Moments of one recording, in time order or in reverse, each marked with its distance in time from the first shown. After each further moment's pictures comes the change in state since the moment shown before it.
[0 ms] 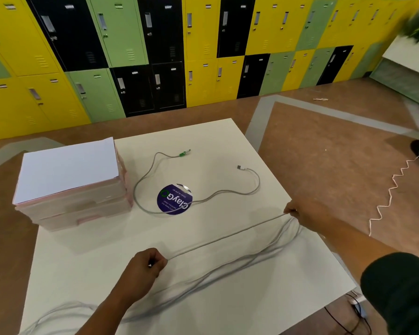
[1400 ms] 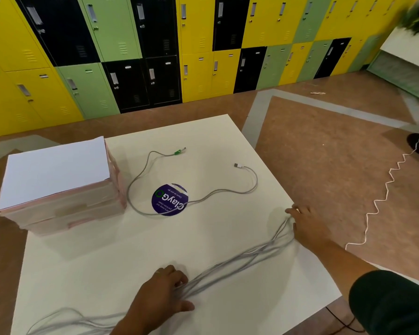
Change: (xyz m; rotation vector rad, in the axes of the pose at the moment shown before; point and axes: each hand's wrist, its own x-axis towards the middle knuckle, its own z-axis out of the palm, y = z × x) left_hand -0.008 0.000 0.052 0.473 -0.235 0.226; right_hand -0.006 0.027 0.075 -0.081 0.232 0.126
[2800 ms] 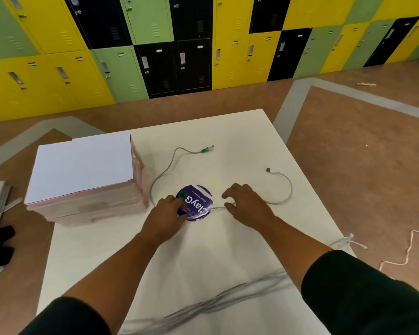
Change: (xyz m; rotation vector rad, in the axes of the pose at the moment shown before) left_hand 0.138 -0.056 -0.106 0.052 0.326 -0.143; right_hand 0.093 -0.233 -0.026 0.389 -0.150 -0.442
